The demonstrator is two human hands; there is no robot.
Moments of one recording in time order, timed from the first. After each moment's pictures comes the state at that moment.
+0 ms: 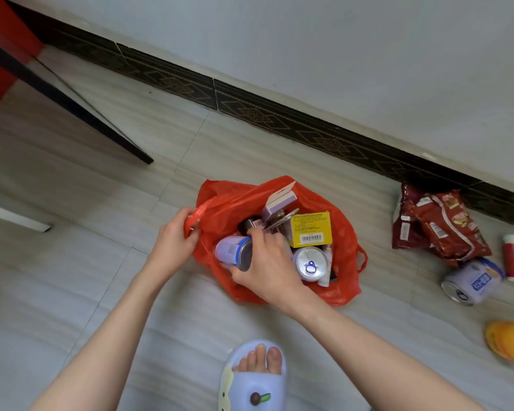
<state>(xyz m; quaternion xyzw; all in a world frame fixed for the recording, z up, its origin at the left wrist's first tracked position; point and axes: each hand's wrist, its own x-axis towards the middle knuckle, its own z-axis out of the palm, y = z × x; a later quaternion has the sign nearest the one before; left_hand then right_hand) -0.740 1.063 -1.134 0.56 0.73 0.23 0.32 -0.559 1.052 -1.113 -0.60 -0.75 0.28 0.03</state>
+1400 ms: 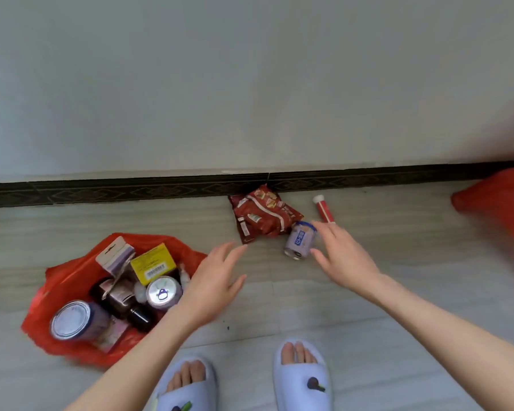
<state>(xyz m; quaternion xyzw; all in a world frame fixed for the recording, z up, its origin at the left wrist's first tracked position) -0.443 1.021 -1.063 0.87 0.40 0.12 0.25 -0.195 0.957 -1.013 -0.76 -0.64 0.12 0.05</state>
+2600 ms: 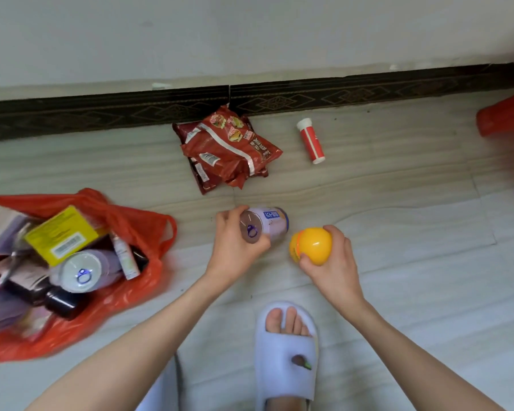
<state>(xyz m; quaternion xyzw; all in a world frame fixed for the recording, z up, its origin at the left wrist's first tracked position) -0.303 1.005 -1.164 0.65 0.54 0.17 0.51 -0.163 0.896 -1.140 -0.88 -0.32 0.29 0.21</state>
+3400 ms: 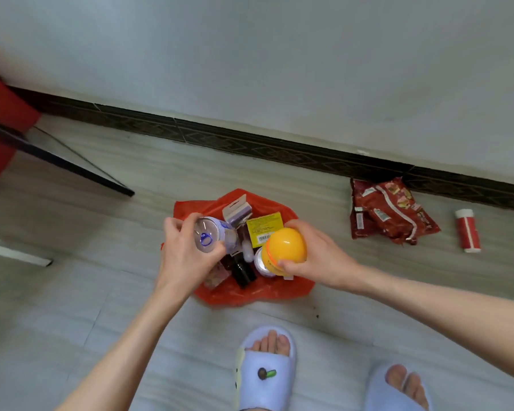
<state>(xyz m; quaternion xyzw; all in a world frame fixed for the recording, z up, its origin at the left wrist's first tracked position) -0.628 1.041 -1.038 0.57 0.76 0.22 0.23 -0.400 1.056 -1.050 -0.58 -0.69 0.42 0.08</state>
